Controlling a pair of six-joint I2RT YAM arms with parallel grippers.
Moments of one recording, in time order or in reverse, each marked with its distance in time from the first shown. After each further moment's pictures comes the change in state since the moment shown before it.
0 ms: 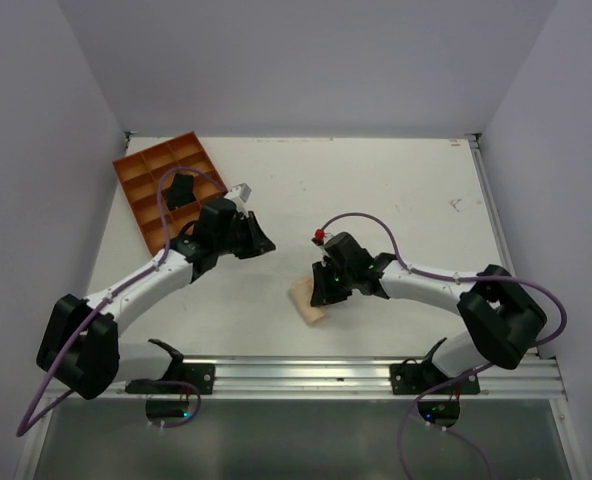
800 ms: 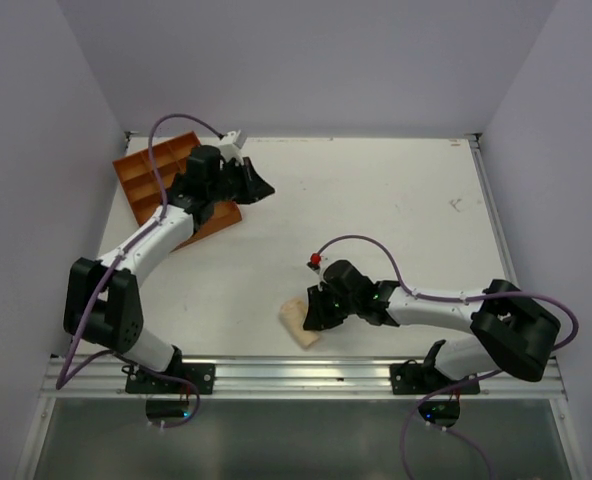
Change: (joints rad) left arm 0.168 0.243 0.353 0.103 0.172 0.225; right arm 0.163 -0.103 -0.195 0.207 -0.008 0.099
